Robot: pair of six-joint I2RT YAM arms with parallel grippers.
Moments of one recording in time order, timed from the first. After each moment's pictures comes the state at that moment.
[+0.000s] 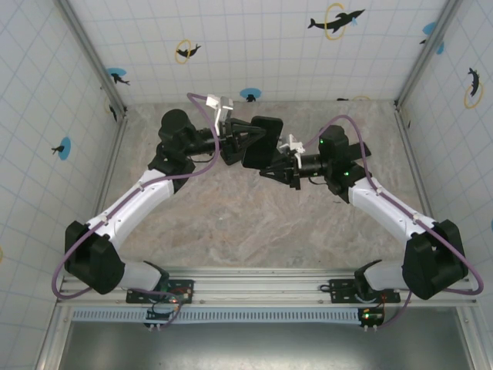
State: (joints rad) left arm -0.54 1.39 1.15 0.40 0.98 -0.40; right arm 0.50 1.34 0.94 0.12 -1.09 -0.15
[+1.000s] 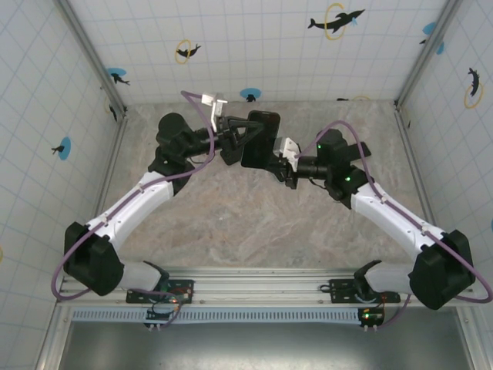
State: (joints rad) left arm -0.54 1.37 1.12 0.49 0.89 -0.60; right arm 0.57 1.27 0.94 0.04 -0.75 -0.36
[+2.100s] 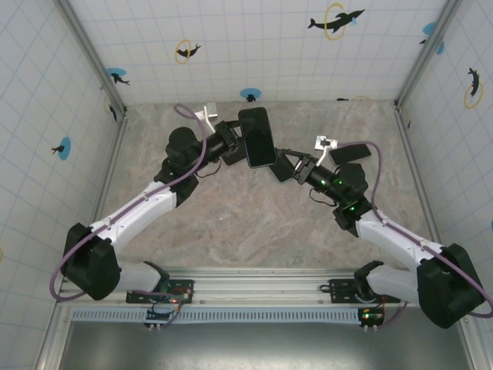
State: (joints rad) left arm -0.58 1.34 0.98 0.49 0.42 -1.18; right arm 0.55 1.14 0.55 0.75 -0.41 0.93
